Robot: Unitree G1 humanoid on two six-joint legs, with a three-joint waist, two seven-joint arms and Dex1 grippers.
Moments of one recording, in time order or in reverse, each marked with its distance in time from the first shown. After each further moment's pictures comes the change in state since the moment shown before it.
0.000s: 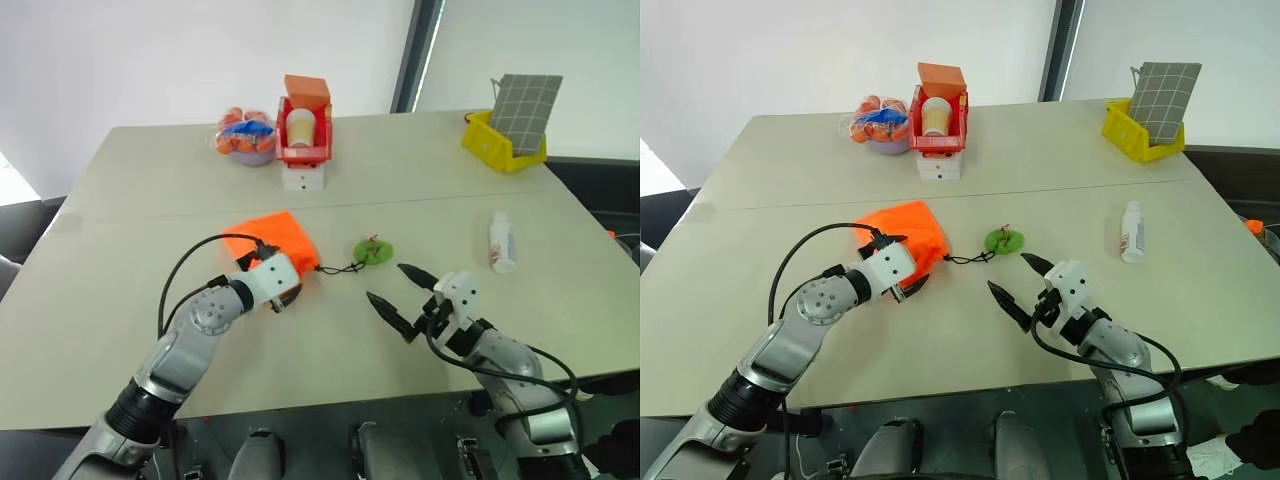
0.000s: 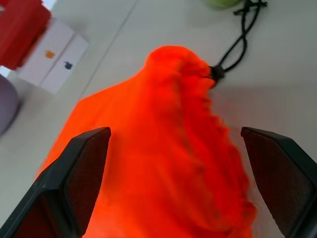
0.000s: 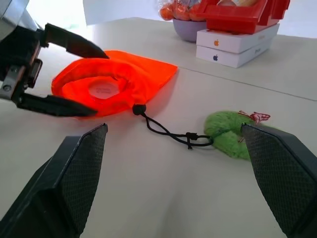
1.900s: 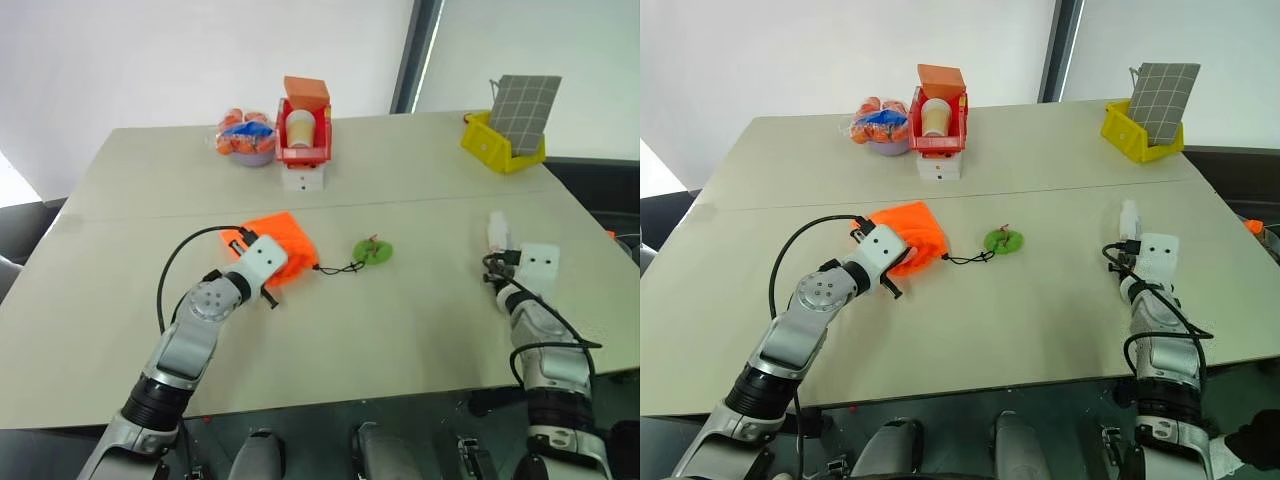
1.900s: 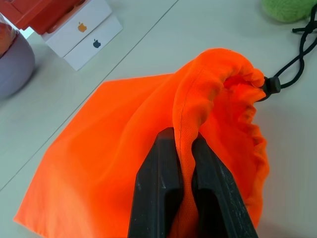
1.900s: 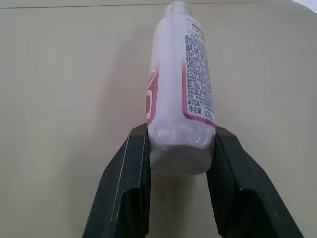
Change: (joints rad) left arm -0.022 -0.117 0.125 0.071 -0.088 0.040 0.043; right arm -0.272 -0.005 -0.318 0.446 -0.158 0.195 -0.514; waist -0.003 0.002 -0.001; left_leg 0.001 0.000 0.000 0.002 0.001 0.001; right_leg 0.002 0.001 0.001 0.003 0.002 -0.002
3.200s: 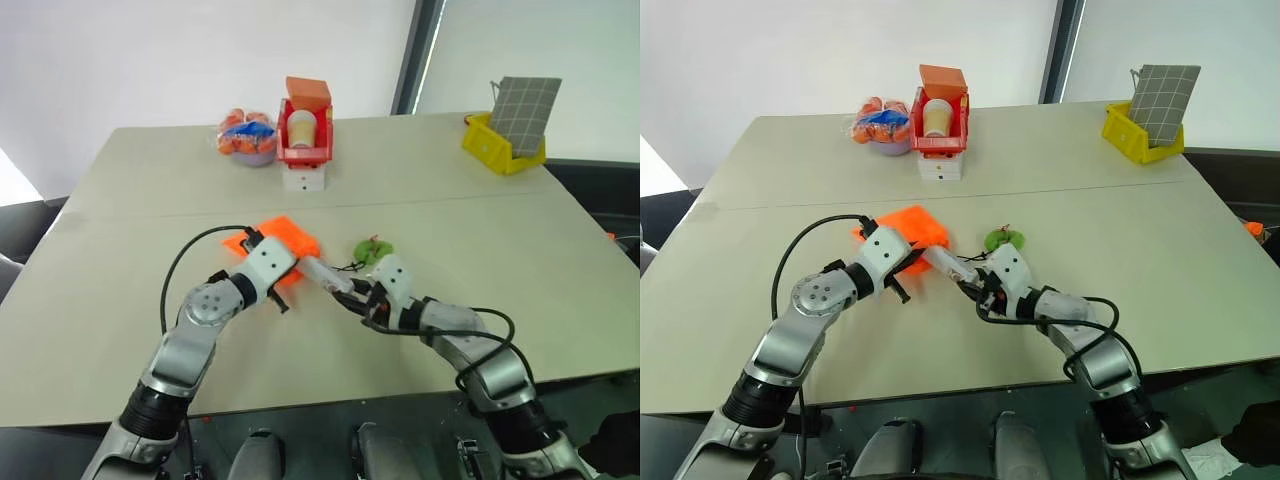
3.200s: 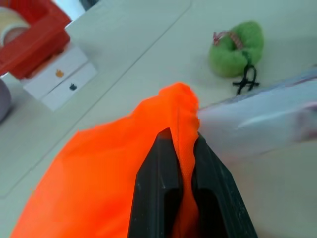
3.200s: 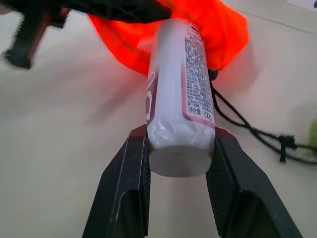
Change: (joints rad) left arm 0.035 -0.014 0.008 -0.090 -0.100 -0.068 -0.101; right arm -0.021 0.028 0.555 -0.398 0.062 0.201 0.474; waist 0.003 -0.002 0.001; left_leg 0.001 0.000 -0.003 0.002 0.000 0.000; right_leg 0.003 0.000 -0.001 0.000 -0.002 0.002
